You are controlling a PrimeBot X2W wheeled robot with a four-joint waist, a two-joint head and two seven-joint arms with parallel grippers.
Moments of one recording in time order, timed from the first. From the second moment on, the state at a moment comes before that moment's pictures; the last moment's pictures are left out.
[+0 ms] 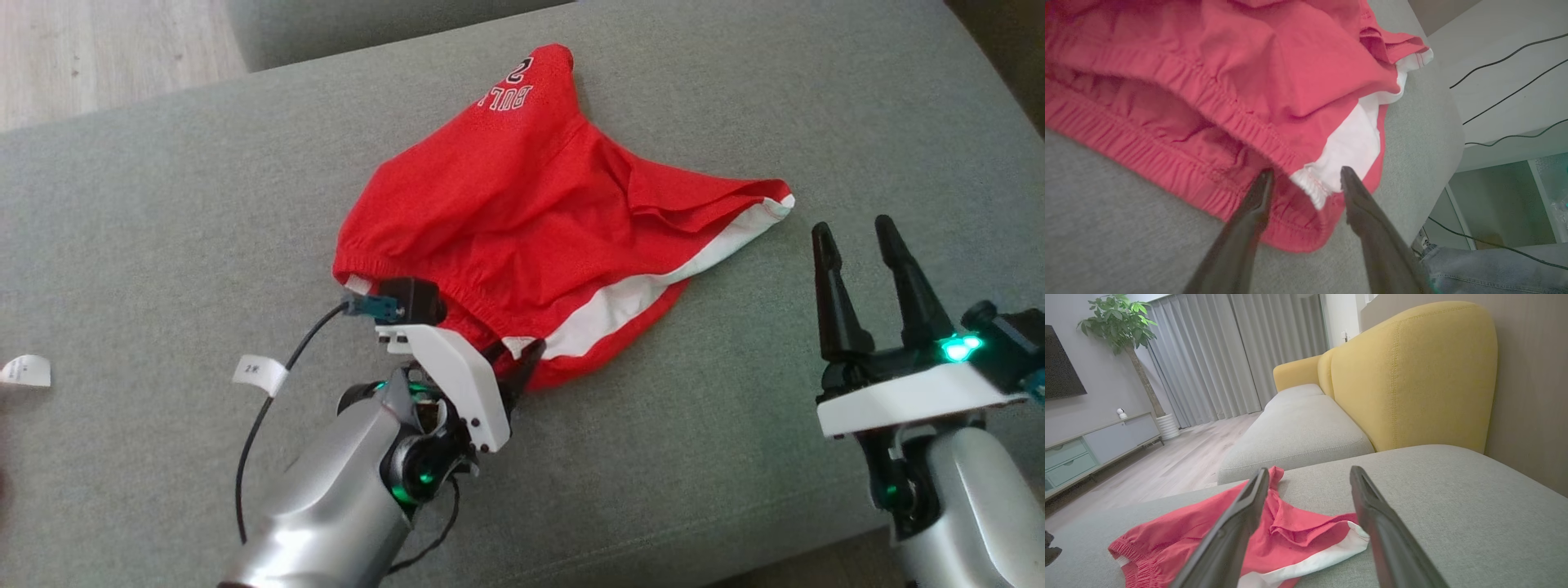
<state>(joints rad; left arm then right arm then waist) -0.49 0.05 -0.70 0.59 -0.90 0.01 0.24 -0.17 -0.19 0.14 0.15 0.41 0.13 -0.18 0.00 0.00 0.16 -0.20</state>
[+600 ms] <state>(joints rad) -0.51 0.13 -0.84 0.44 -0.93 -0.08 0.24 -0.16 -0.19 0.12 0.16 0.40 0.13 -0.17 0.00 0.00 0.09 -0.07</state>
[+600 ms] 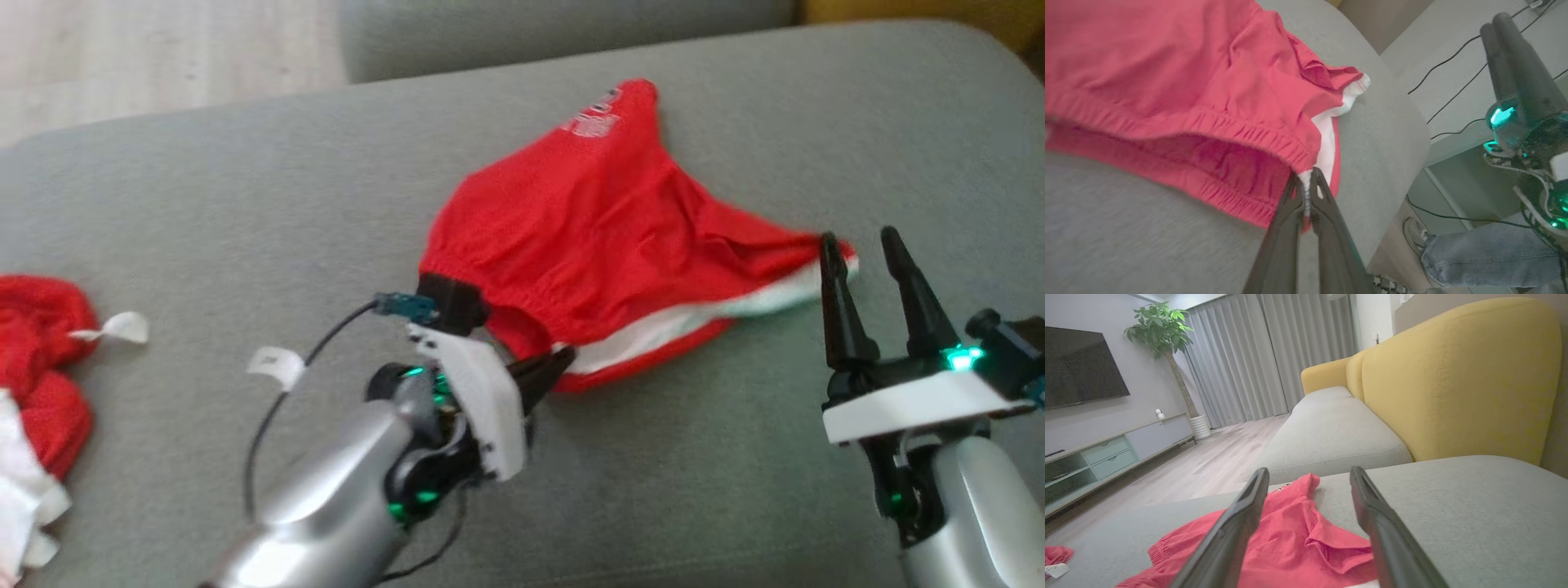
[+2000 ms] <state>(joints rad) -0.03 0.46 -0.51 0.03 -0.58 0.45 -0.25 -0.02 -0.17 0.15 0.13 0.36 0.13 -0.17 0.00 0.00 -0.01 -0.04</state>
